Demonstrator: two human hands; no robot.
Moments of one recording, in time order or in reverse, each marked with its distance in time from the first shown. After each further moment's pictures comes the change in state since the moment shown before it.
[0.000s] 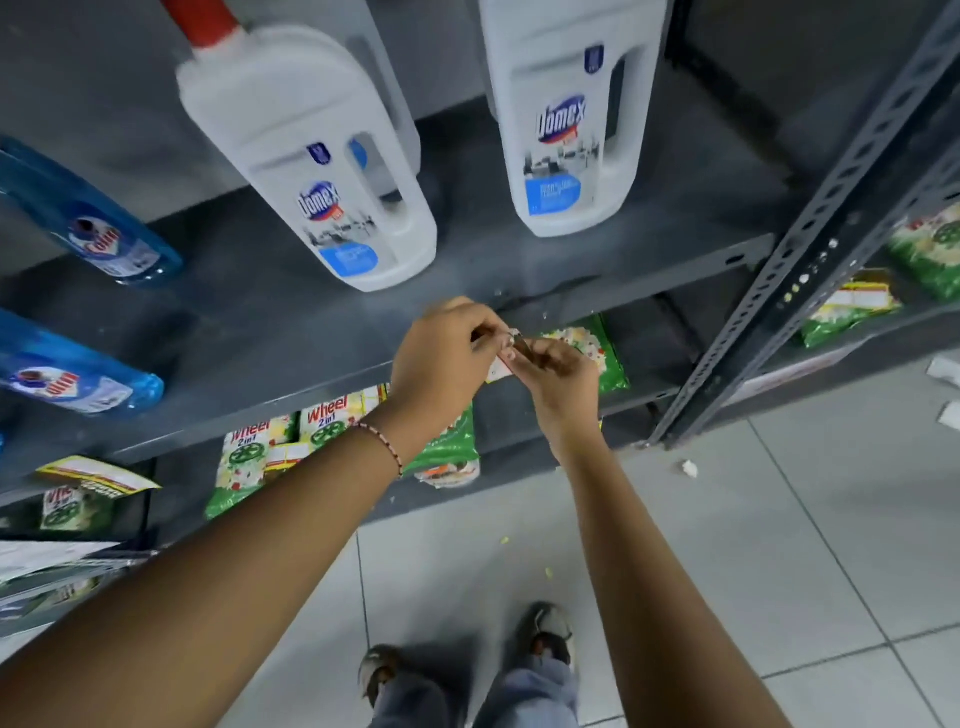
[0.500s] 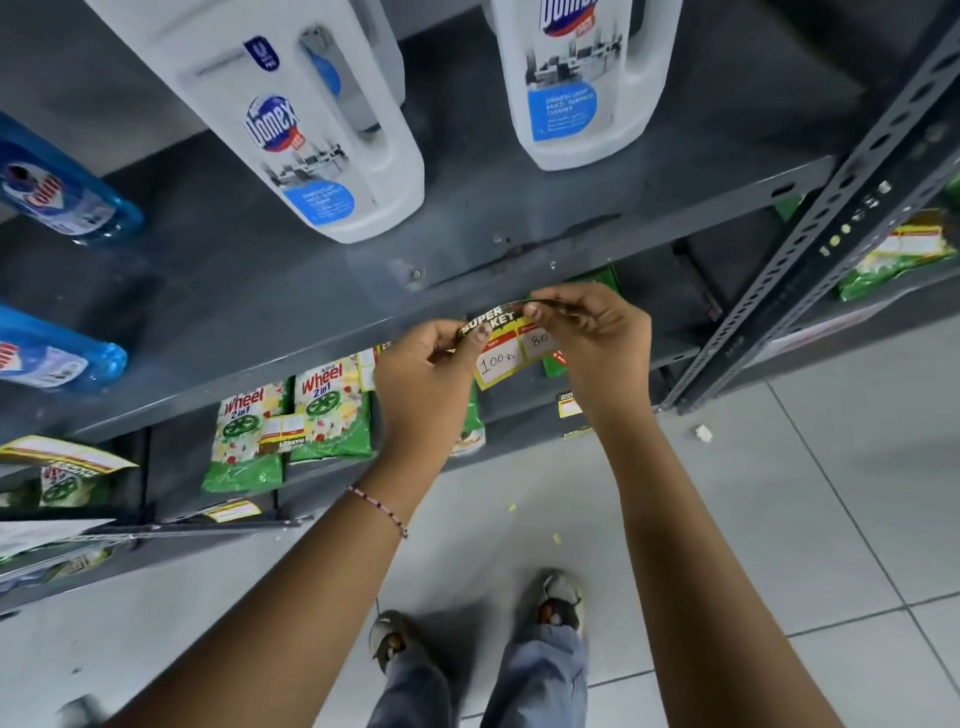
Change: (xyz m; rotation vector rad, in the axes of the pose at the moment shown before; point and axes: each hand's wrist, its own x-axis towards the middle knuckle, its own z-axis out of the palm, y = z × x) left_hand -0.048 -0.023 0.040 -0.413 0.310 -0.351; right_hand -0.004 -0.011 -0.021 -0.057 0.011 -0.245
